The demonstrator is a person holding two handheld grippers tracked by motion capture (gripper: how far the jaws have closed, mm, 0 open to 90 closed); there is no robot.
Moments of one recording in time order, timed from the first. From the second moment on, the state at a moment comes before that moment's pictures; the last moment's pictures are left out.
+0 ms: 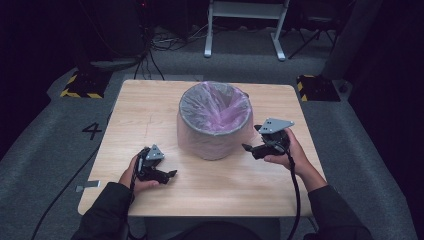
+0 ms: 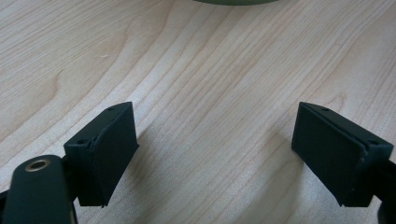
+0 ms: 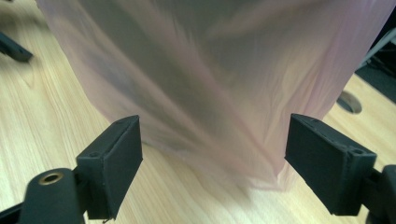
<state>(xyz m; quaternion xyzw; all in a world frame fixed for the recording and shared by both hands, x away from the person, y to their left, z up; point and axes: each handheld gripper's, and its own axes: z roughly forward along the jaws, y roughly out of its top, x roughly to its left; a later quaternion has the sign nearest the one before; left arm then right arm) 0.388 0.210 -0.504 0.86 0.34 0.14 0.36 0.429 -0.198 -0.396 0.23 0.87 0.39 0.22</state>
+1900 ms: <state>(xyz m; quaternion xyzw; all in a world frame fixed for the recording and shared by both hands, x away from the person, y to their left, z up) 0.388 0.210 -0.504 0.86 0.34 0.14 0.36 0.403 -0.300 -0.503 0.40 0.83 0.36 0.18</state>
